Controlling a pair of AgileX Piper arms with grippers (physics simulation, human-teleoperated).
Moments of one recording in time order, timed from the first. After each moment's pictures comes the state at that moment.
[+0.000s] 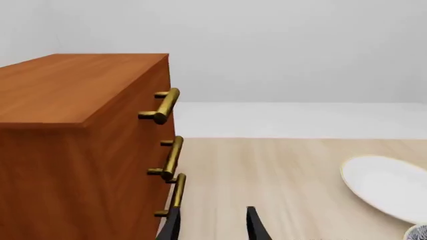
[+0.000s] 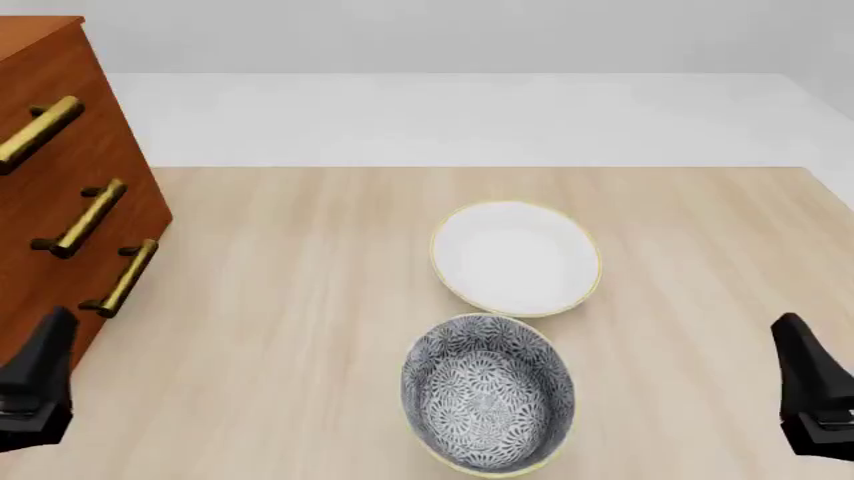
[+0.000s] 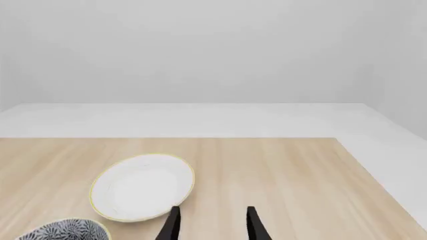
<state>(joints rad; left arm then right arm) 0.03 0.06 0.00 -0.05 0.01 0.00 0.00 0.00 0.00 0.00</state>
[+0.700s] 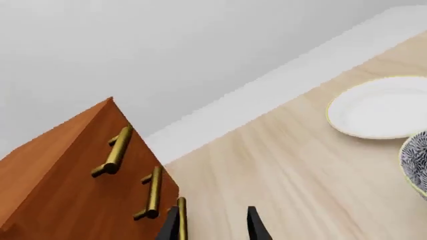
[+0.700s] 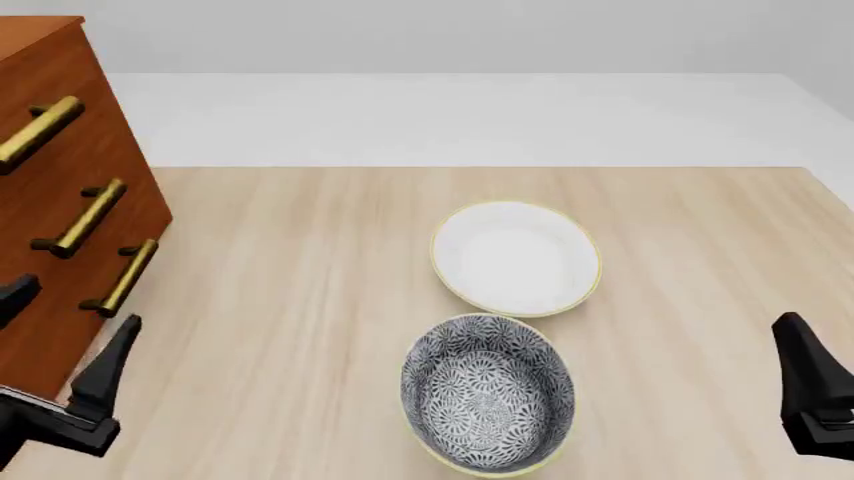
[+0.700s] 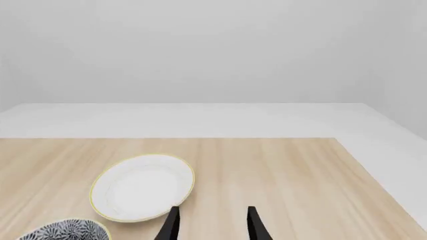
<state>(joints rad) -0.18 0.25 -0.02 -0.17 0.46 0.00 0.00 -0.01 0.01 0.00</state>
